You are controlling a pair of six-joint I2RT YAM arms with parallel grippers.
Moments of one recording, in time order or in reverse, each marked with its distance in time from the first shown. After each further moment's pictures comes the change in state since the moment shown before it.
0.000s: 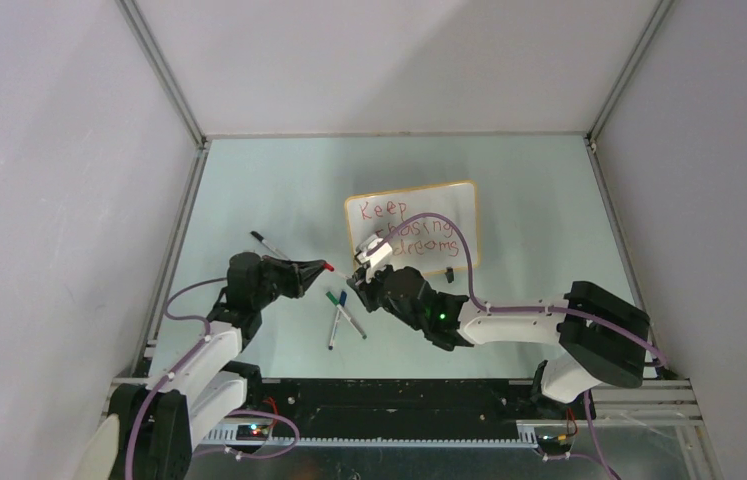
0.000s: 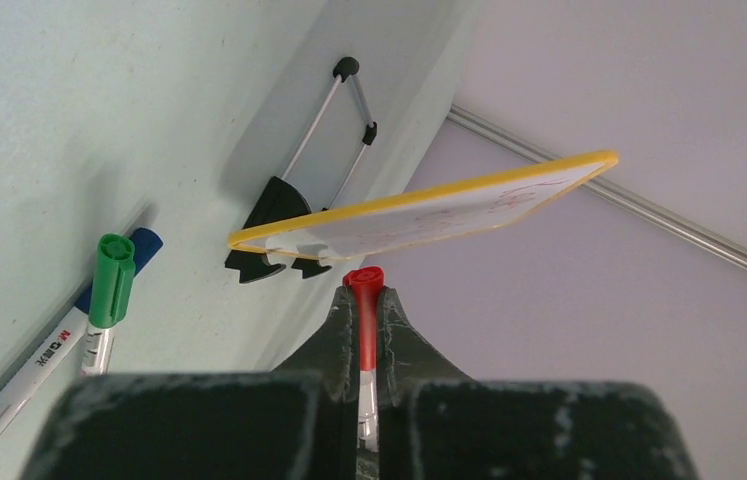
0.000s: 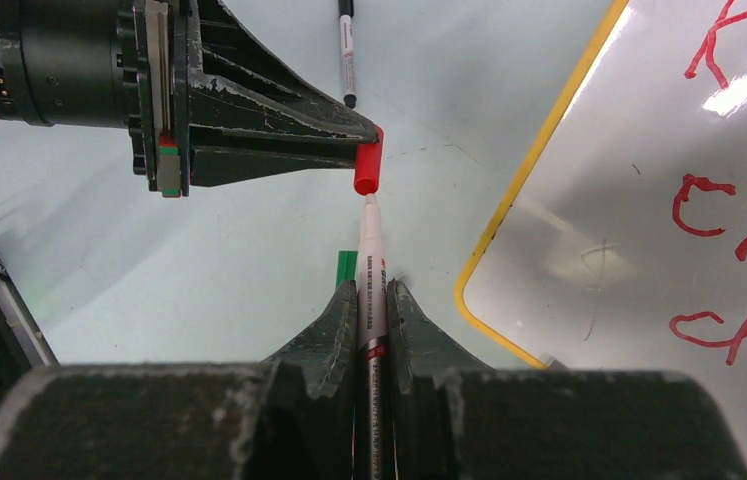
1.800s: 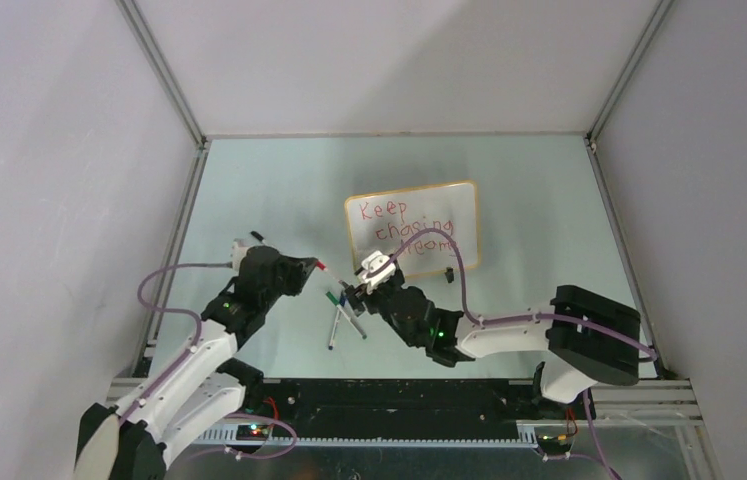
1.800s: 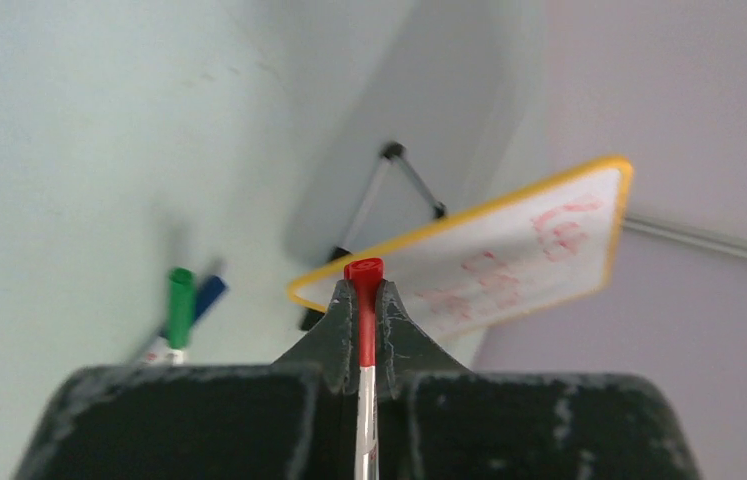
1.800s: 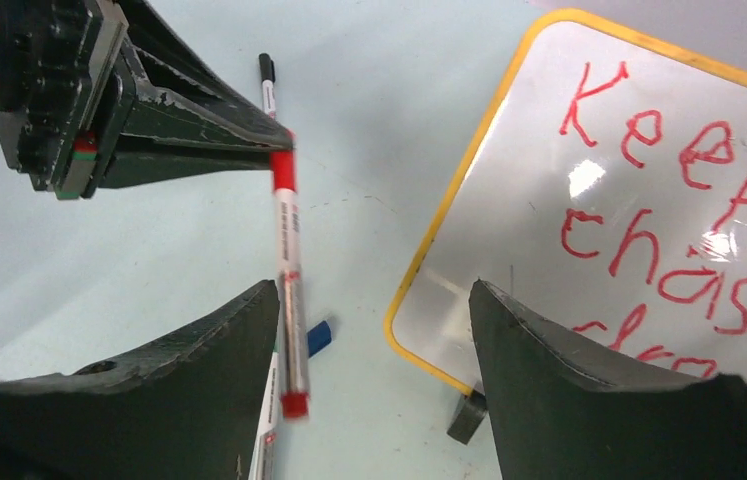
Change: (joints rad) left arm -0.251 -0.124 0.180 -0.358 -0.471 0.148; right arm 0.089 0.053 -0.063 0.264 0.262 -0.208
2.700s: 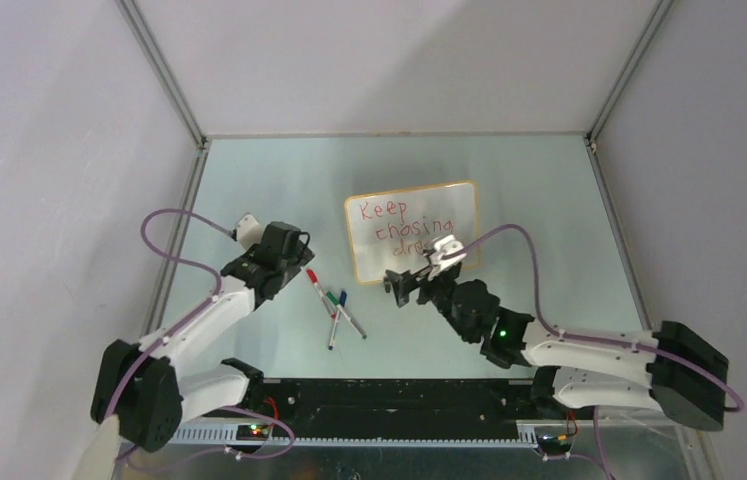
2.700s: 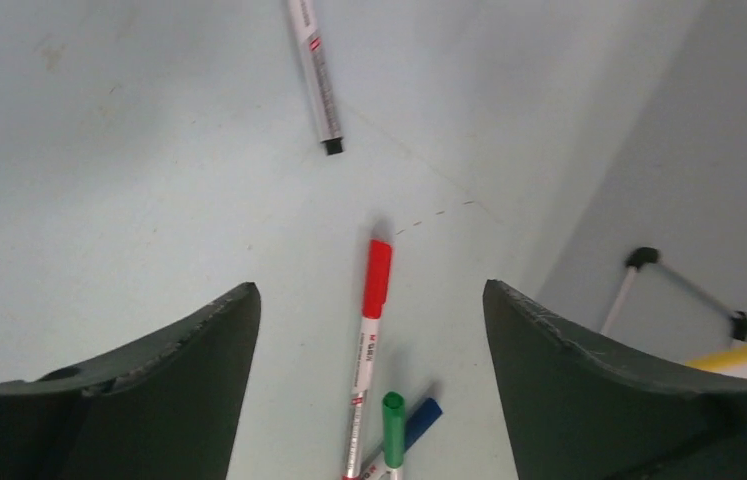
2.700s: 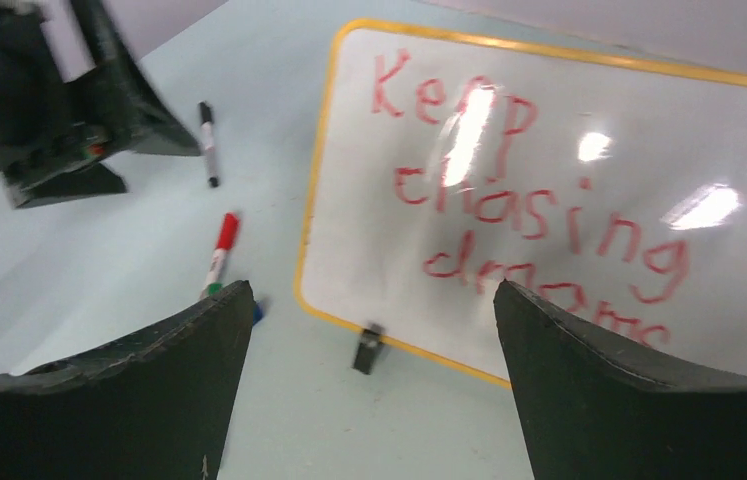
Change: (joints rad) left arm 0.005 0.362 0.250 -0.290 -0.343 0.418; right arm -0.113 -0.459 -0.220 -0.193 -0.044 0.137
